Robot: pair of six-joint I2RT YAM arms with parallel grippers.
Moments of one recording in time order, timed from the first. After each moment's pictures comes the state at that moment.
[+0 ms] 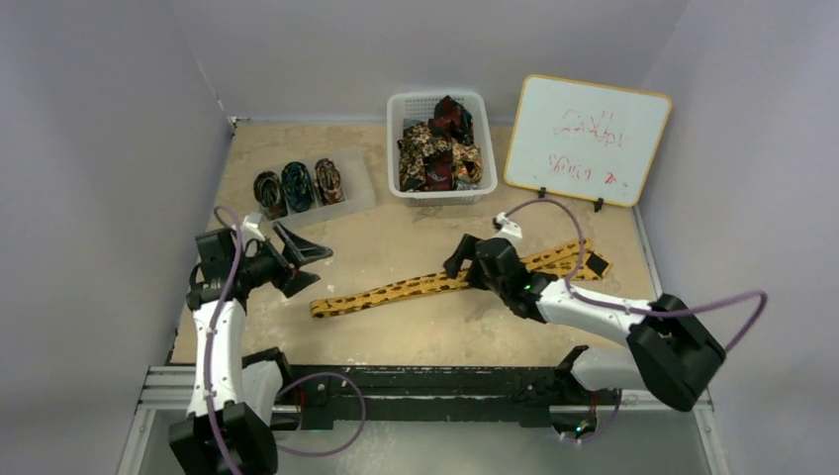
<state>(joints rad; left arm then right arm) 0.38 0.82 0.59 -0.63 0.91 -0.69 0.80 1.32 0.55 0.10 0.25 0.89</state>
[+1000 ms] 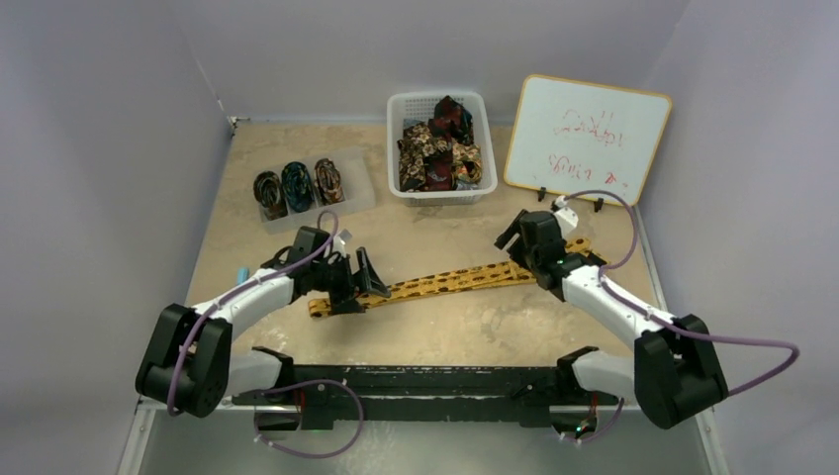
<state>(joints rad) -0.32 1.25 0.53 -0.28 0.63 -0.74 0.40 1.20 0.57 -0.15 0.27 0.92</state>
